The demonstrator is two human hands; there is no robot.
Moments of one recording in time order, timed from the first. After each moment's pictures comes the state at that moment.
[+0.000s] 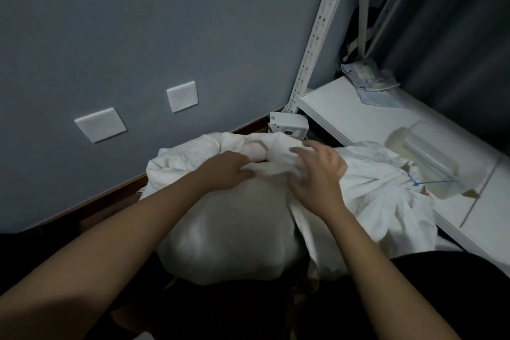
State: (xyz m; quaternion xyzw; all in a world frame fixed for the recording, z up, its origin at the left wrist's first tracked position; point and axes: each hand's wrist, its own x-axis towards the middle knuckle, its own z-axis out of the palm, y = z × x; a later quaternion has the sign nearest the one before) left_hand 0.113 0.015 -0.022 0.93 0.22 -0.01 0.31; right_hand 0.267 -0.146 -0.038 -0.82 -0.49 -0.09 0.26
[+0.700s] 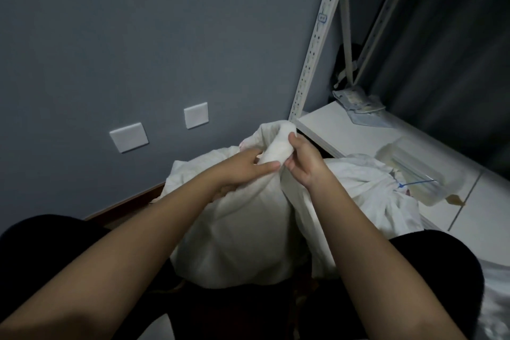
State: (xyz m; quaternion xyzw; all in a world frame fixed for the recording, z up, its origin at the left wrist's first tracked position) left_hand 0.090 -0.039 0.053 0.85 0.27 0.00 0.45; right_hand 0.234 -0.112 0.041 -0.51 -0.06 0.46 0.73
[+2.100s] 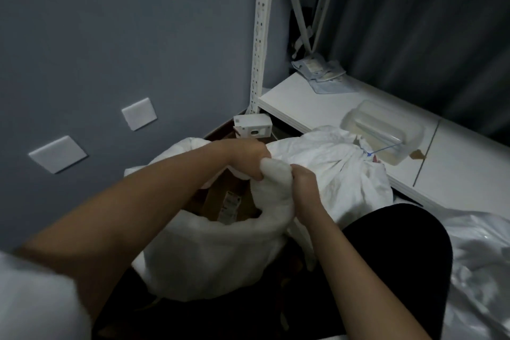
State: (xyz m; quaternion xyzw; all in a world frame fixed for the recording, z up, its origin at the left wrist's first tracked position) left_hand 0.225 -0.053 0.032 0.97 0.02 -0.23 0.10; right_hand 0.251 -0.210 -0.007 -0.75 -0.09 0.28 0.60
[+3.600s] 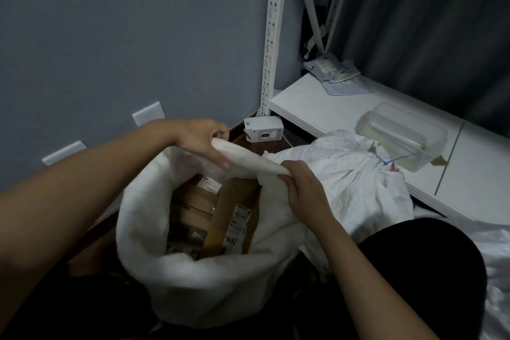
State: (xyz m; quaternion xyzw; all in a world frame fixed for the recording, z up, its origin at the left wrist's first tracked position) left_hand 0.161 0.041 0.081 0.94 0.14 -0.19 0.23; right_hand 0.265 -0.196 -0.039 -0.77 -0.47 -0.02 0.43
